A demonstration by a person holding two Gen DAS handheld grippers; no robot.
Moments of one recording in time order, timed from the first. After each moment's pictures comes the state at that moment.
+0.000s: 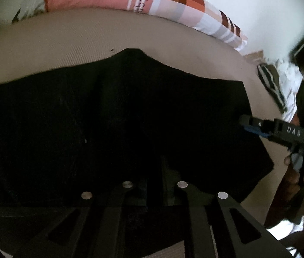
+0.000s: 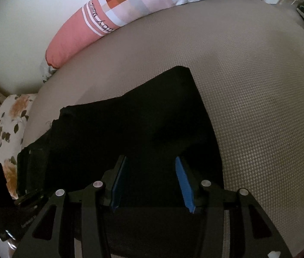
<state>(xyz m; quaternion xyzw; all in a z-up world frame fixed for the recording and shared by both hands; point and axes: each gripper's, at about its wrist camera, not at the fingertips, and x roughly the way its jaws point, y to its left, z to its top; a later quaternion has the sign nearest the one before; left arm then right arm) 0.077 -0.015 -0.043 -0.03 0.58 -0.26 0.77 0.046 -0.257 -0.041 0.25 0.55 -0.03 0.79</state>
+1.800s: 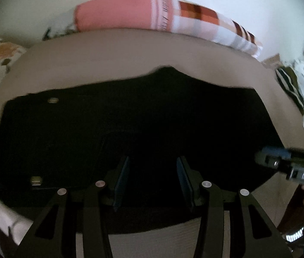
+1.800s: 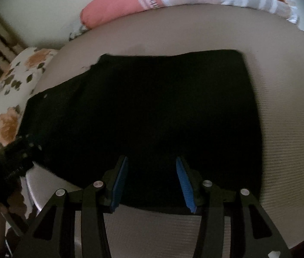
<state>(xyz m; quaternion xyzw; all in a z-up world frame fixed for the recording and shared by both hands) 0.041 0.038 -0.013 0.01 0.53 -0.18 0.83 0.016 -0.177 -0.022 0.16 0.59 0.06 0.79</state>
